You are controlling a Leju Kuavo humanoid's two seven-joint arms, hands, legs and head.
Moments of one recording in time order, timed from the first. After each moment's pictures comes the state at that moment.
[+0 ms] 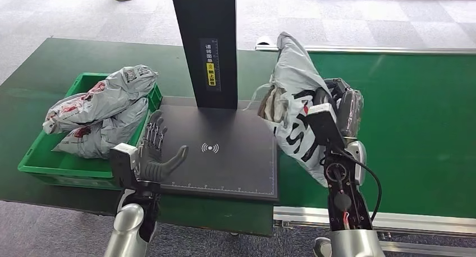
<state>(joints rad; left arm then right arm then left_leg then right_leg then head) -0.17 -0.28 -0.09 -1.29 -0.09 0.09 -0.44 -0.50 0.14 0.06 -1.23 0.61 -0.36 -0.38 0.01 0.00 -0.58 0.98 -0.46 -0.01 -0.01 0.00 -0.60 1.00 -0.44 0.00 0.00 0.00</state>
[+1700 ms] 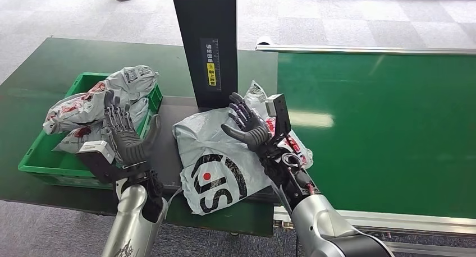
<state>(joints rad) -0.29 -0.29 -0.13 -1.26 0.07 0.43 -0.69 -0.79 0.32 0.03 -0.44 -0.09 0.45 -0.33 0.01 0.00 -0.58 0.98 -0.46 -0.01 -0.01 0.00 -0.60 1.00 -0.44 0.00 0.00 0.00</state>
